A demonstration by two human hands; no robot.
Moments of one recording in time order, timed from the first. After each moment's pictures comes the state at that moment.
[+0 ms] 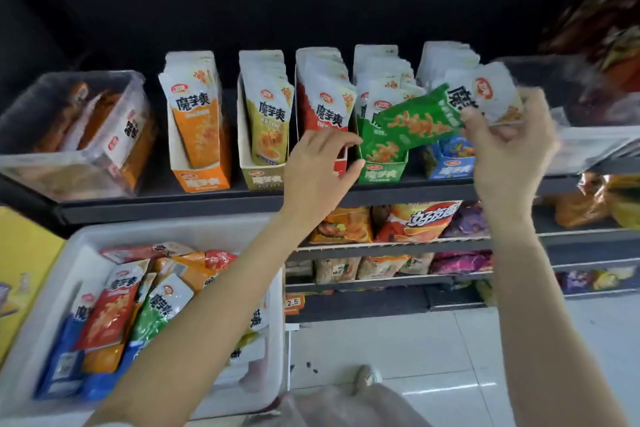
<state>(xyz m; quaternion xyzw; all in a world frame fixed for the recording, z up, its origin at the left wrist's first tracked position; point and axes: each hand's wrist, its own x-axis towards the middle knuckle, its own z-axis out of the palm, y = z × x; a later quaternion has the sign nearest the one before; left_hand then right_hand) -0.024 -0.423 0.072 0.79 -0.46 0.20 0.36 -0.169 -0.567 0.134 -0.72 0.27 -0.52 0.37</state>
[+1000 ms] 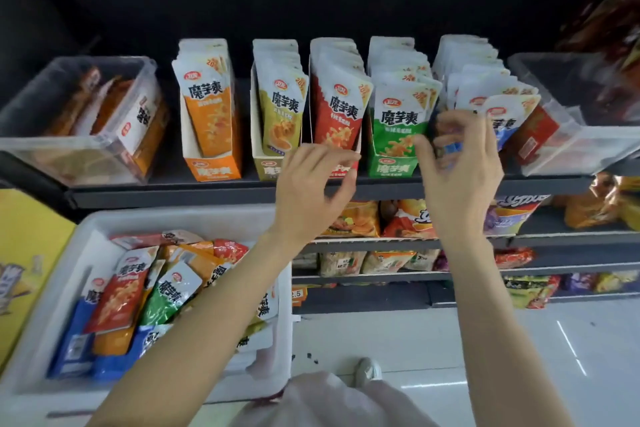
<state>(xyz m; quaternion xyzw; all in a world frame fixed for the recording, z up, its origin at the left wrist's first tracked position) -0.030 -0.388 0.057 0.74 -0.48 0.24 0.42 -0.149 -0.523 0.101 -0.80 0.25 -0.50 0.22</state>
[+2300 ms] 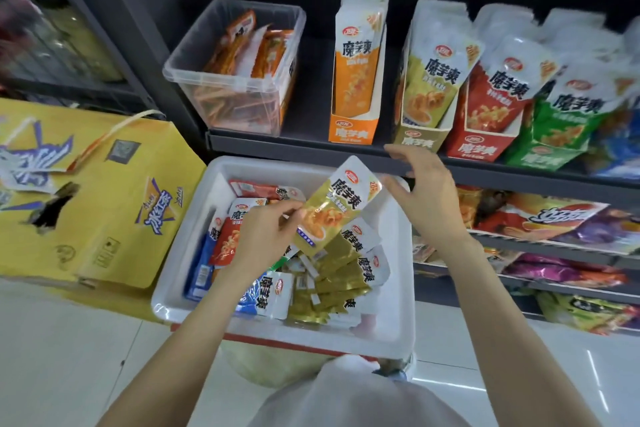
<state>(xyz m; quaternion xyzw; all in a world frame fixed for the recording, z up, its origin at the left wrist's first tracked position) 0.019 -0.140 -0.001 0.89 -0.27 -0.03 0.36 -0.055 -0.371 0.039 -0.92 0.12 -0.19 0.32</state>
